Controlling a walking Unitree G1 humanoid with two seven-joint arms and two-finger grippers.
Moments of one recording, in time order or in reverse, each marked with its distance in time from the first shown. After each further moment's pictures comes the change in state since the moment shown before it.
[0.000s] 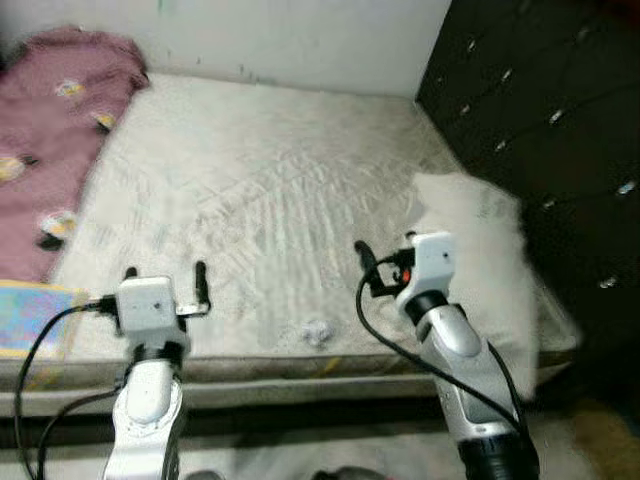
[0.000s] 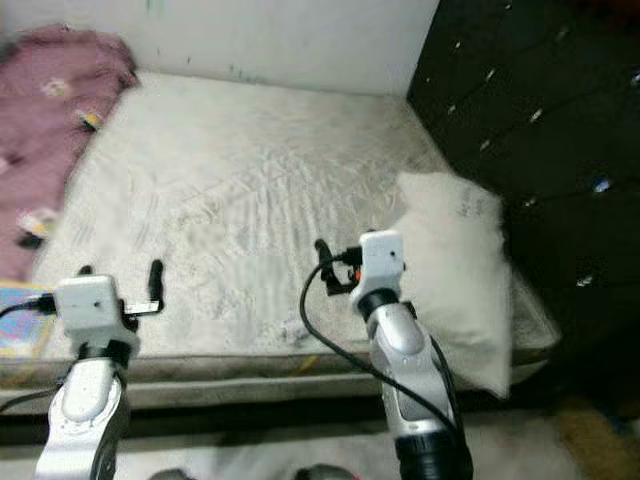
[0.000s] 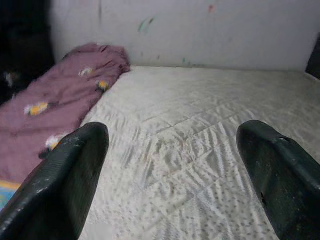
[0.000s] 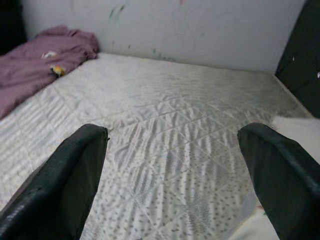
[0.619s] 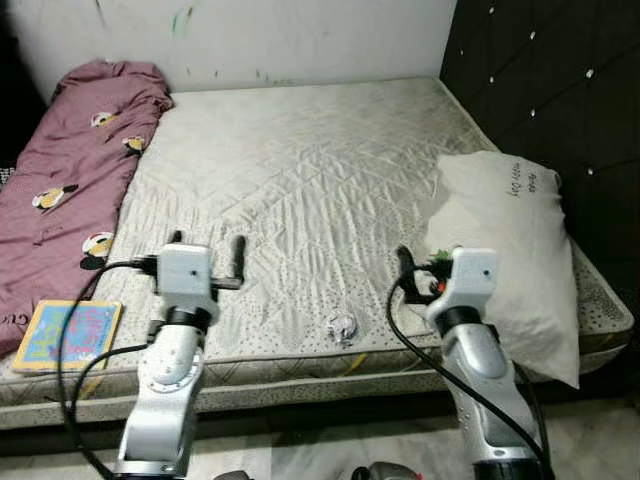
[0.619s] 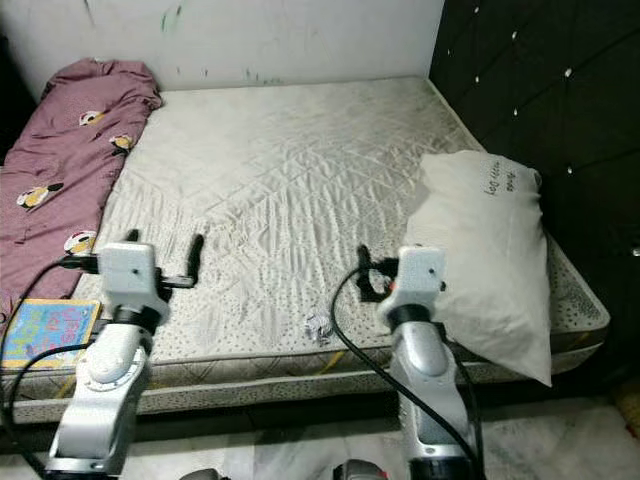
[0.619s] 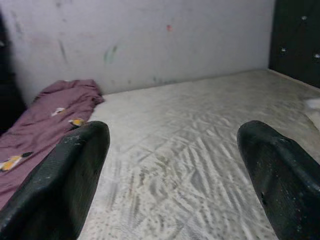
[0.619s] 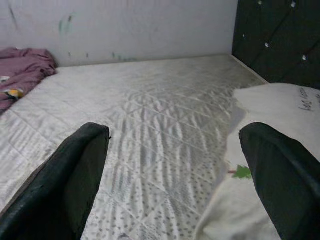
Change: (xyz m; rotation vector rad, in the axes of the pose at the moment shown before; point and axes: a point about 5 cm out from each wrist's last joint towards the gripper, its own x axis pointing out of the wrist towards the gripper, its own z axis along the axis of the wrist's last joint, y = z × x) left arm 0.027 -0.014 0.012 0.024 -0.053 -0.134; right arm -0.017 -0.016 -0.004 0.025 -0.016 -0.187
